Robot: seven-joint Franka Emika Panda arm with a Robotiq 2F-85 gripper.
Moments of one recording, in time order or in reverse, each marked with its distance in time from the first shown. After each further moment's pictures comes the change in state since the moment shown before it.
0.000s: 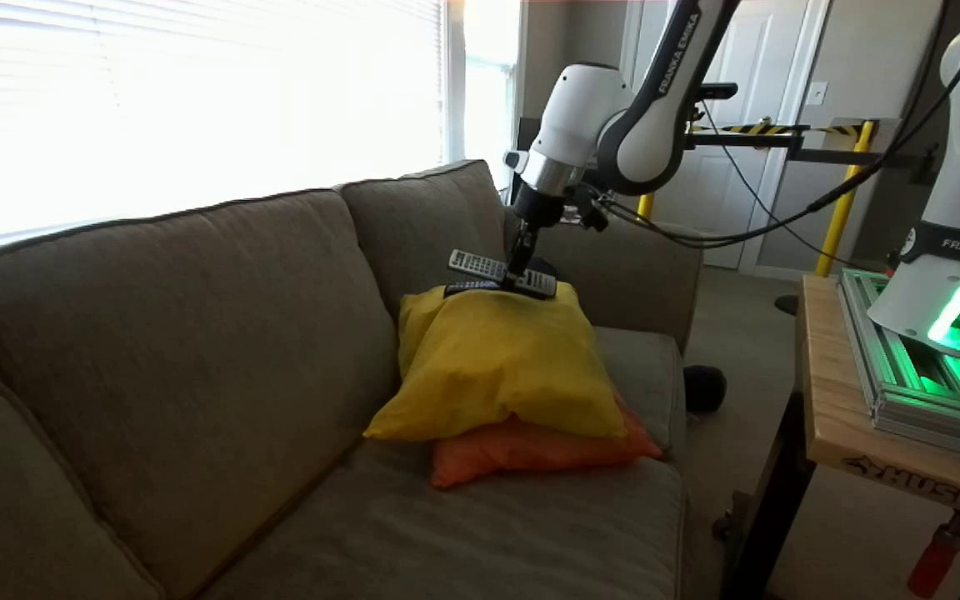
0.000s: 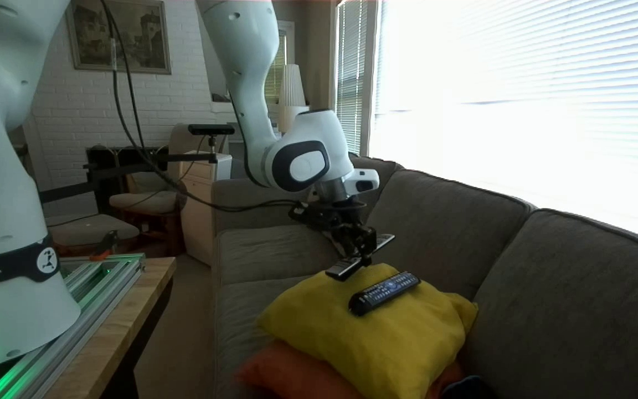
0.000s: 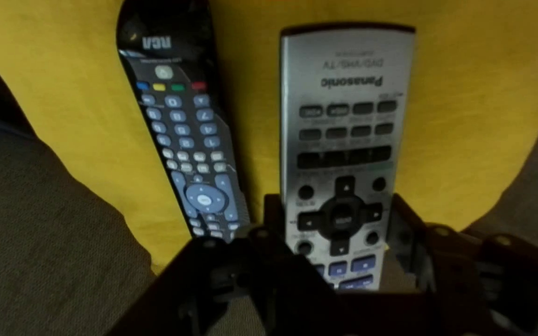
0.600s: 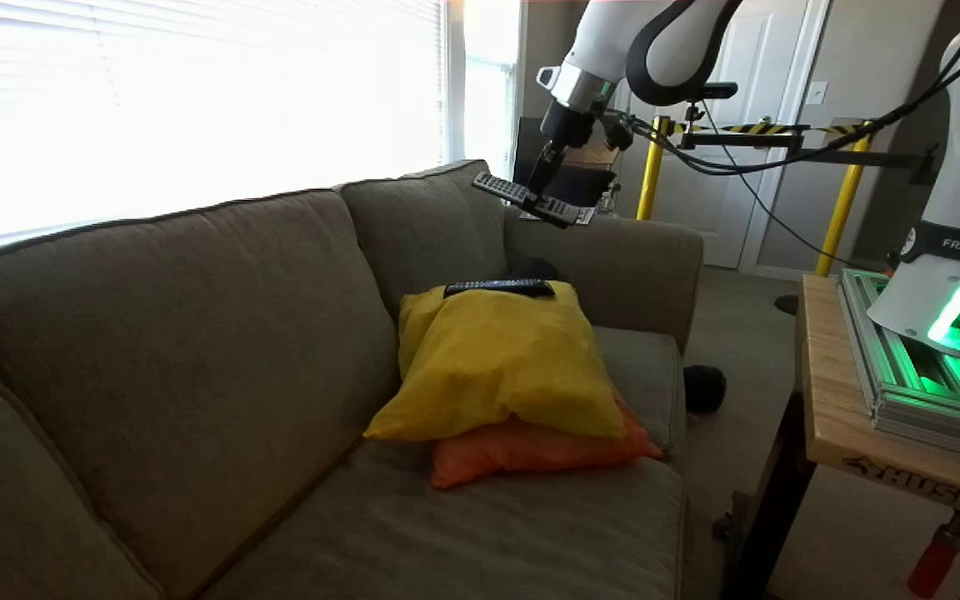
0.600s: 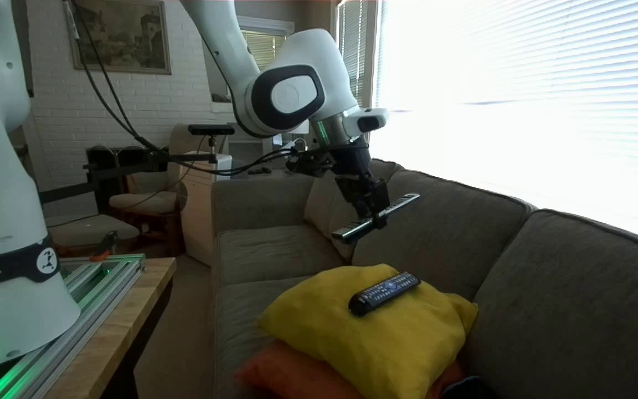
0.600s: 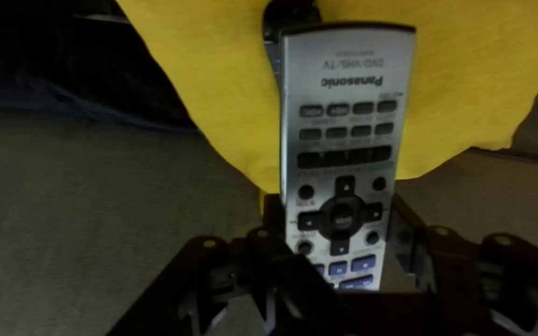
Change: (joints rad) arm 0.004 -0.347 -0.121 -0.151 -0.004 -0.135 0.075
